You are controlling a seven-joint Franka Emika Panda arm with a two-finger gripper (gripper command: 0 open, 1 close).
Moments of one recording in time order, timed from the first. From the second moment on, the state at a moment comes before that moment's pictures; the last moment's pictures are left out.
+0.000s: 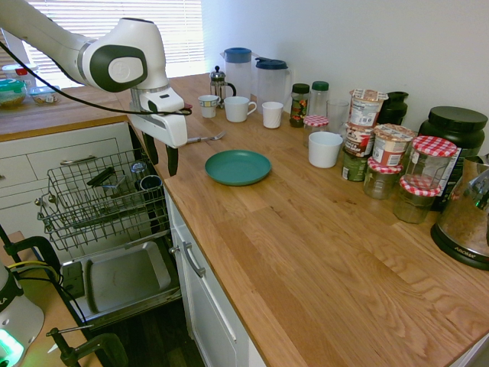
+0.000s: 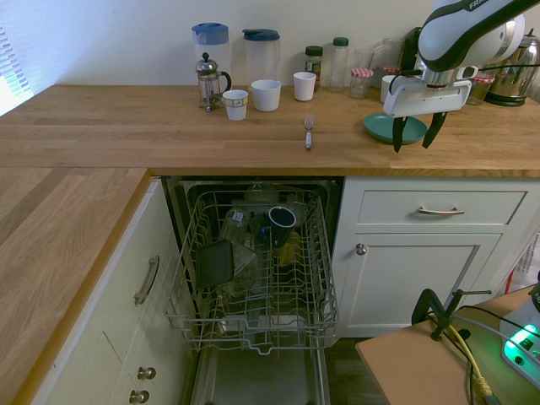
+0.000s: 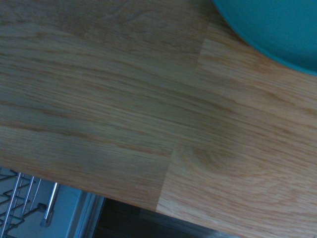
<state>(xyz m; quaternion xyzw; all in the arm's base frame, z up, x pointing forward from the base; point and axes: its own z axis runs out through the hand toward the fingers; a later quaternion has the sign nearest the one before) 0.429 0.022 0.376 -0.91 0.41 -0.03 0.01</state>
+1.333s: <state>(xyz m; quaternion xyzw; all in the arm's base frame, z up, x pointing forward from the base) 0.595 0.171 0.386 -0.81 0.57 -0.12 0.07</state>
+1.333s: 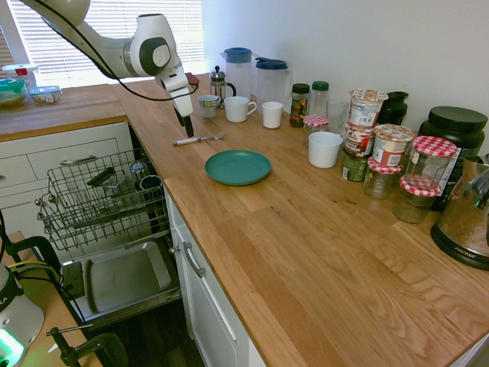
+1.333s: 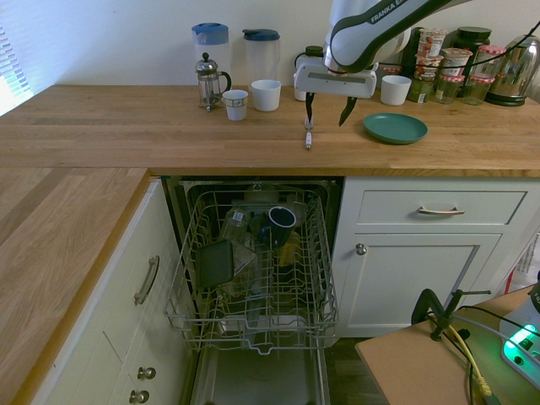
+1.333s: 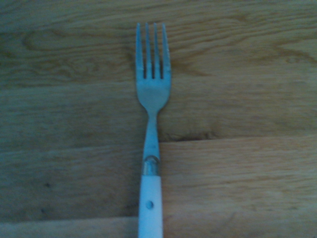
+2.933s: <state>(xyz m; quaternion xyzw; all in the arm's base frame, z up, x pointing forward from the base) 0.663 0.192 0.336 -0.78 0.62 -0.10 0.02</state>
